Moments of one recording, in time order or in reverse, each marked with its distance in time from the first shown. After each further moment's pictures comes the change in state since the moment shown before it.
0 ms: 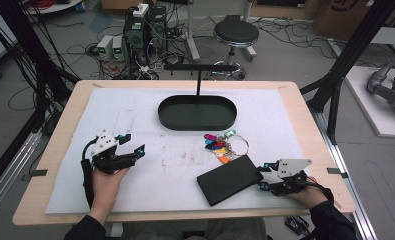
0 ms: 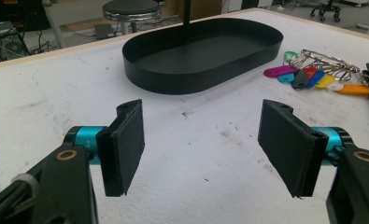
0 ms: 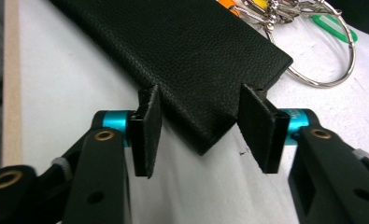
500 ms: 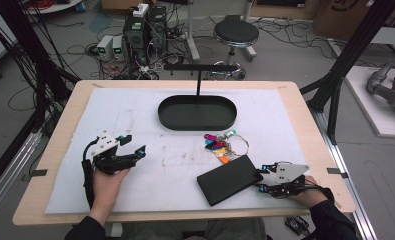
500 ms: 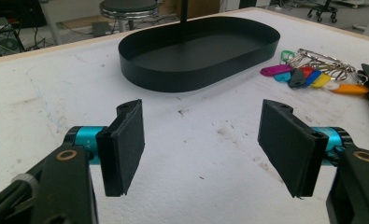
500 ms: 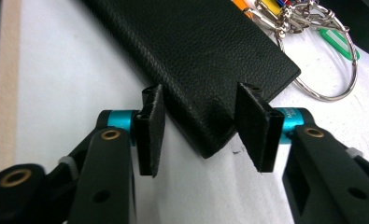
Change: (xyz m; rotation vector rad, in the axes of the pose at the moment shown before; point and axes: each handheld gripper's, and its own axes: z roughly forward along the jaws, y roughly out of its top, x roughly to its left) left arm -0.002 -0.001 0.001 0.005 -0.014 -0.013; right arm 0.007 0.000 0.004 0.001 -0.023 -0.127
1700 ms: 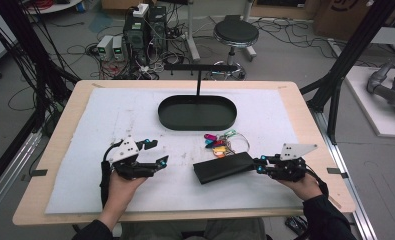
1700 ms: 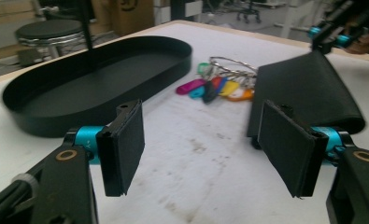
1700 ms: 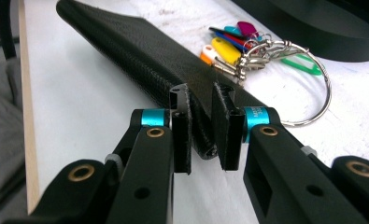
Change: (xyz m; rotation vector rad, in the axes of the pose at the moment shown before) left arm -0.053 0.013 0.025 -0.037 -0.287 0.134; right arm -0.029 0.023 -0.010 -0.140 0.035 0.373
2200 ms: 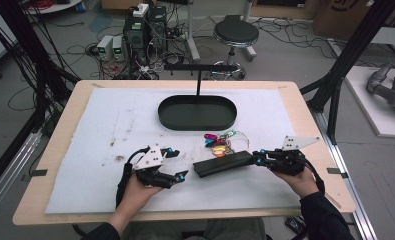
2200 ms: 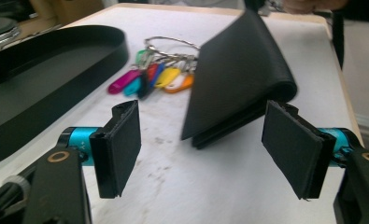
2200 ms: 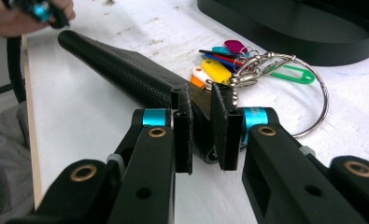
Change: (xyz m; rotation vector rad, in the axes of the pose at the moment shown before) left arm -0.033 -0.002 0.042 0.081 -0.160 0.135; right arm -0.011 0.009 0.001 -0.059 0.003 0.130
